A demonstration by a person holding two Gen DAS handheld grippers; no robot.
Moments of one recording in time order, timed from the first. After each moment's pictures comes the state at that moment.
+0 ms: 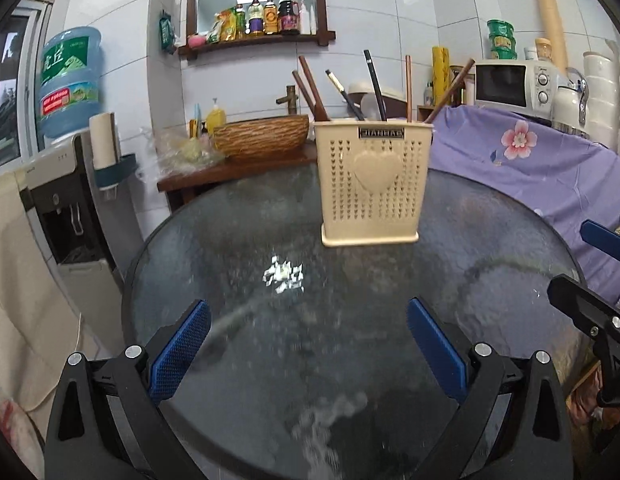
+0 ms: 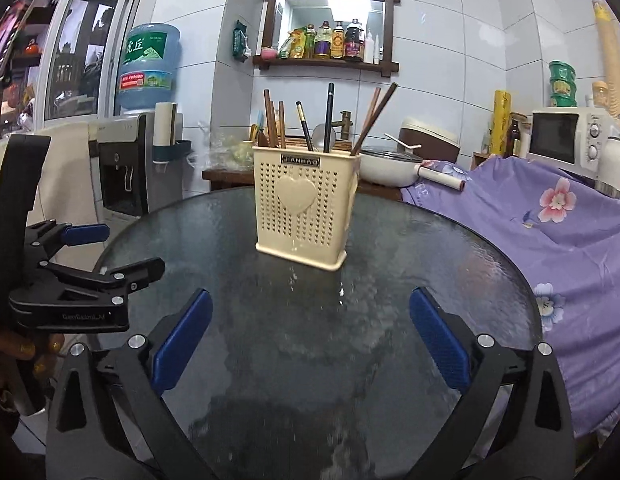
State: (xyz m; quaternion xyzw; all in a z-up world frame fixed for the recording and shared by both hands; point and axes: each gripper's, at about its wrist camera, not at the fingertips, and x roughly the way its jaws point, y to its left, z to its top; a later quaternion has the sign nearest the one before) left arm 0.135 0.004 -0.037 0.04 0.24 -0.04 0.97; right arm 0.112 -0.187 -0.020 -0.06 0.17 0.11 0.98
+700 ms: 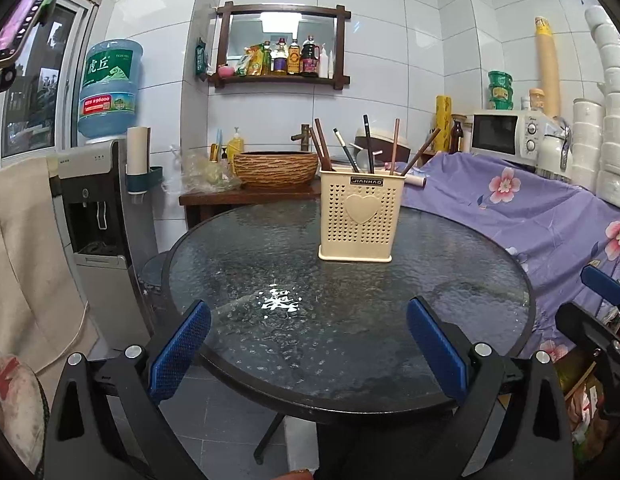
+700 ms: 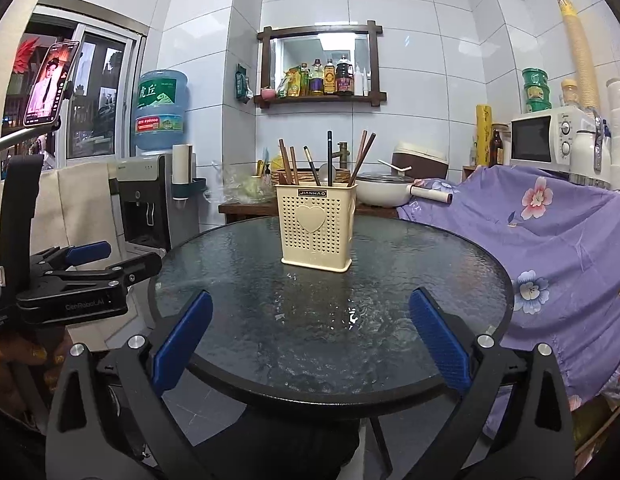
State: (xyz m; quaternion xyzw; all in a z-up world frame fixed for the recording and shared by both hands) left arm 0.028 0.015 -0.003 -0.01 0.17 -0.04 0.98; right arm 0.000 -0.210 0.003 -0.01 0.12 0.12 0.99
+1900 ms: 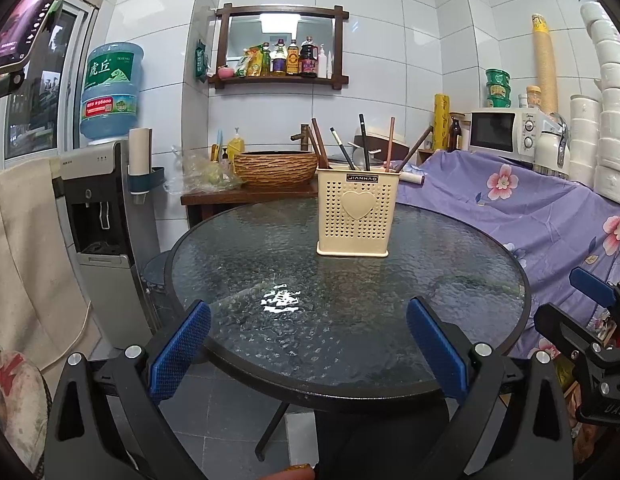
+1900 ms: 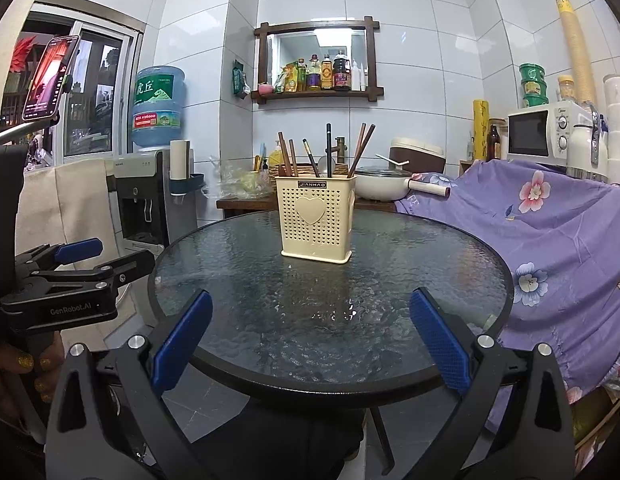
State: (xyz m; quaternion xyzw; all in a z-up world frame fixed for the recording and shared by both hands) left arm 0.014 0.011 -0.006 0.00 0.18 -0.03 0.98; right arm 0.000 -0.206 -0.004 -0.01 0.13 0.12 0.98
